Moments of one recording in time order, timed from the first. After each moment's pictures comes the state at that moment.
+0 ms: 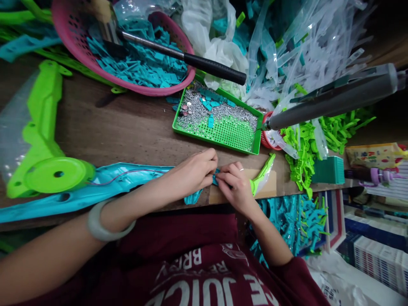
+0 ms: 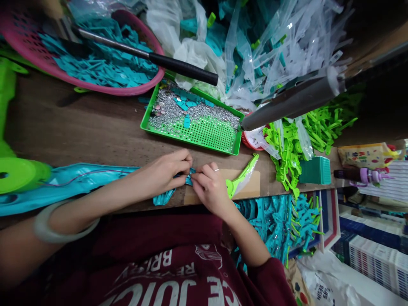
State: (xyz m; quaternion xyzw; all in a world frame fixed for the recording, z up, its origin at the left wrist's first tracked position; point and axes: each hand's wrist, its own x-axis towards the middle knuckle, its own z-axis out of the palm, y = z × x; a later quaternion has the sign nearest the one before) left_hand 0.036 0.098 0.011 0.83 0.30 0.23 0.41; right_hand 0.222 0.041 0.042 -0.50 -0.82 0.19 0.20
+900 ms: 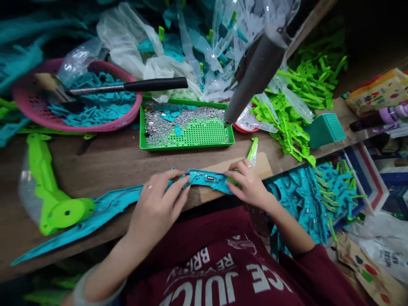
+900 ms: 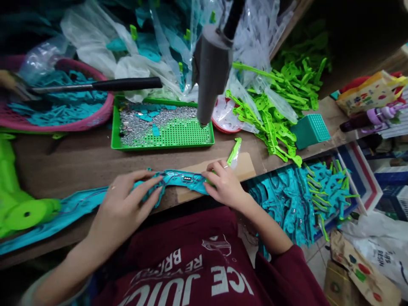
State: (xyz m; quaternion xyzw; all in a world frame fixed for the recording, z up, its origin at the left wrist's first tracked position) left_hand 0.013 0.043 0.042 0.88 0.37 0.26 0.11; right_hand 0.279 -0.001 0.054 -0.54 -0.81 0.12 0.18
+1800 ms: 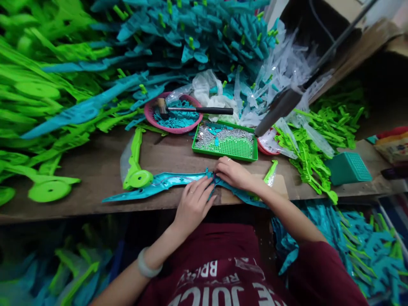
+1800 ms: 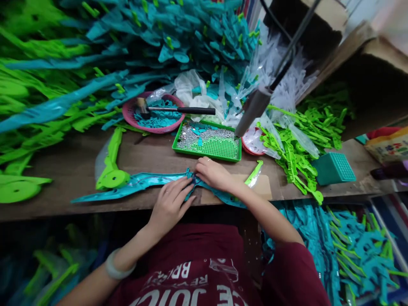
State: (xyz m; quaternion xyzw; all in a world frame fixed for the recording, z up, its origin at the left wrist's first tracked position) left_hand 0.022 -0.001 0.002 0.83 0.43 0.34 0.03; right_hand 0.214 0.096 0.051 -0.33 -0.92 0.18 0.10
